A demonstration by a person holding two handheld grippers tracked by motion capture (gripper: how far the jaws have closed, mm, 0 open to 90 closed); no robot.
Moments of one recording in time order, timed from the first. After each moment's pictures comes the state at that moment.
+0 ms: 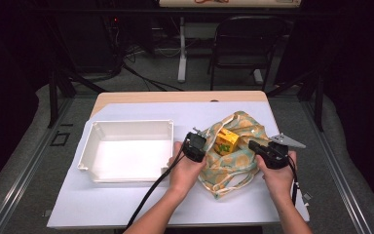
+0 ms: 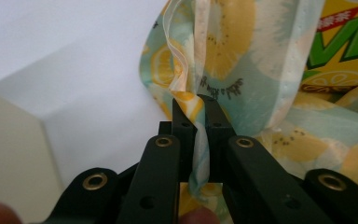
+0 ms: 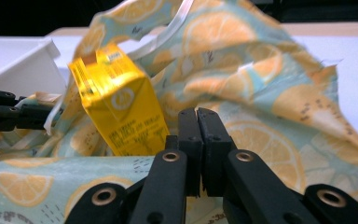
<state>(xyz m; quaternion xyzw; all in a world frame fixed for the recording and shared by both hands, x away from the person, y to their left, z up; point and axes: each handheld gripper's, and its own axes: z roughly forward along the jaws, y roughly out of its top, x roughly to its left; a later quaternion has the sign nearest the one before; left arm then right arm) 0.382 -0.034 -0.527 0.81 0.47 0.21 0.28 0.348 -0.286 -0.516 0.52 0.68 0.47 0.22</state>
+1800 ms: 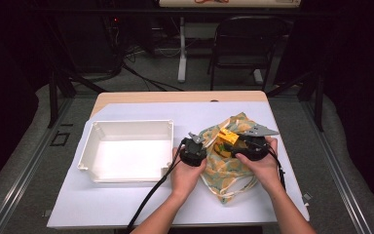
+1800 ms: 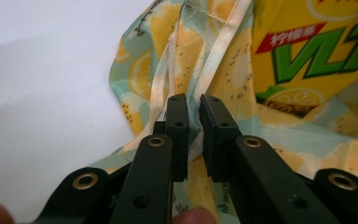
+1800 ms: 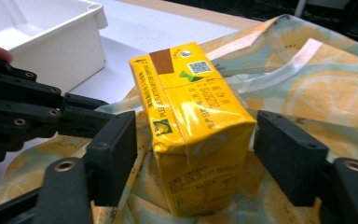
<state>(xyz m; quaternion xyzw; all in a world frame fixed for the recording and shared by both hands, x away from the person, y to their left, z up) 0.380 -0.020 -0.540 0.79 0.46 0.17 0.36 0.383 -0.239 -0.514 0.41 0.76 0.46 0.20</state>
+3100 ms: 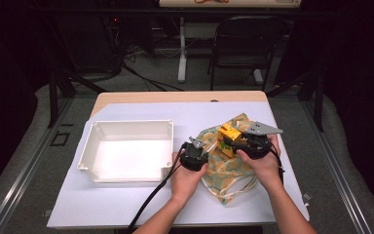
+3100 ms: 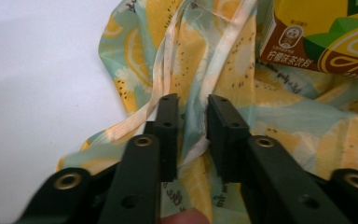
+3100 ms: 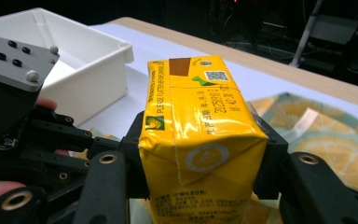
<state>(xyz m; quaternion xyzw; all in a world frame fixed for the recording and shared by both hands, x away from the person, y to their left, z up) 0.369 -0.017 -0.542 0.78 0.46 0.16 0.38 0.370 -0.232 -0.482 0.37 0.75 0.49 0.22</state>
